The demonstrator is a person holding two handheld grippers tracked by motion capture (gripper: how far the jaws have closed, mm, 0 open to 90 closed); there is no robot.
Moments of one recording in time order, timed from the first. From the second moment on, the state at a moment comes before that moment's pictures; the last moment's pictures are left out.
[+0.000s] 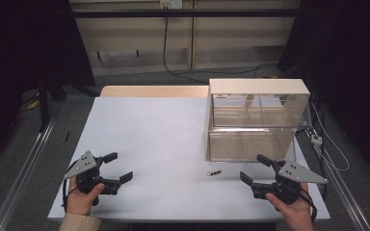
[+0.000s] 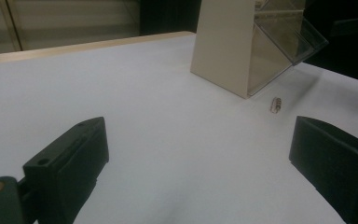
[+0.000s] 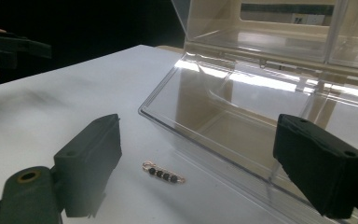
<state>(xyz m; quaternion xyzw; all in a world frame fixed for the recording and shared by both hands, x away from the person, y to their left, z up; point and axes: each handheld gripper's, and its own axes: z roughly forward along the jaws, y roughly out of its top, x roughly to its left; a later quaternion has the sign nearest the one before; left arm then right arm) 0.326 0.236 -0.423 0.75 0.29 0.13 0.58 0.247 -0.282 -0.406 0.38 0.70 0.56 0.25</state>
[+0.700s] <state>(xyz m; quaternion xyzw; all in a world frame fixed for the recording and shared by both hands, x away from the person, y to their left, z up) 0.331 0.212 -0.418 0.77 0.26 0.10 0.58 0.261 -0.292 -0.383 0.38 0.71 0.56 0.20</state>
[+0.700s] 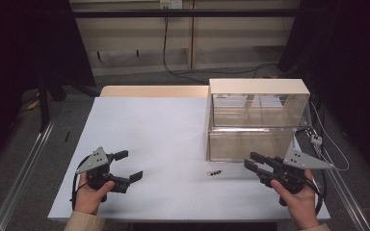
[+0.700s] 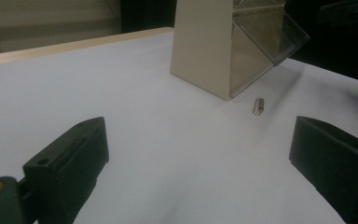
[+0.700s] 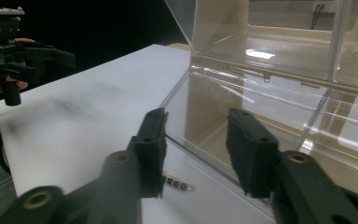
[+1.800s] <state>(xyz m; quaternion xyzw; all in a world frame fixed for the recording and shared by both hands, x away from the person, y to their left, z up) 0.331 0.209 -0.422 0.78 0.26 0.10 0.56 0.300 -0.332 -0.334 0.39 0.71 0.54 0.23</state>
